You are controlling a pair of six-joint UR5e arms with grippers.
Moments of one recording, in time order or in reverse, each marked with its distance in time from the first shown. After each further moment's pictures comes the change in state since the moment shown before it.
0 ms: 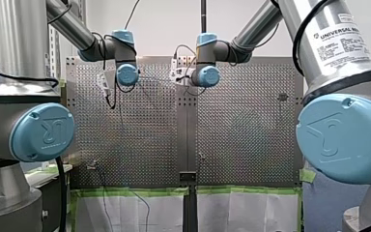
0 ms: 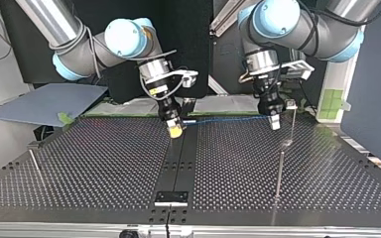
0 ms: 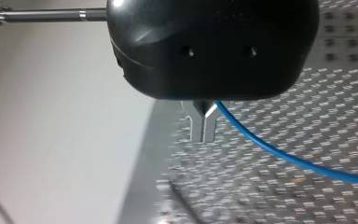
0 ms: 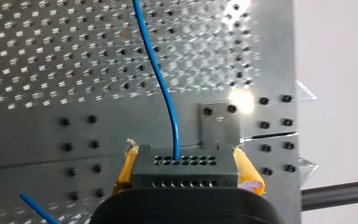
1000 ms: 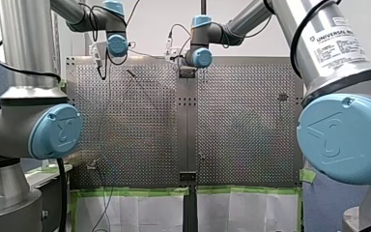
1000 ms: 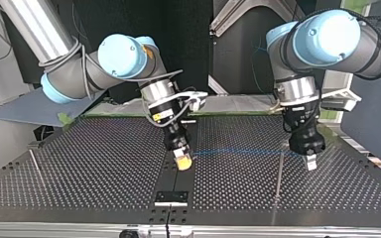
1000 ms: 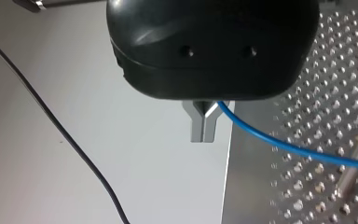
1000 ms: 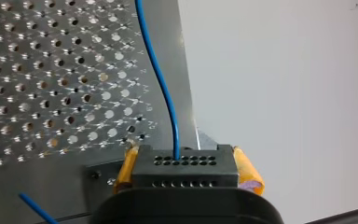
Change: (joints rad) left arm 0.168 0.030 0.264 -0.264 0.167 0.023; right arm 0.011 0.057 -0.286 0.106 -0.049 0.021
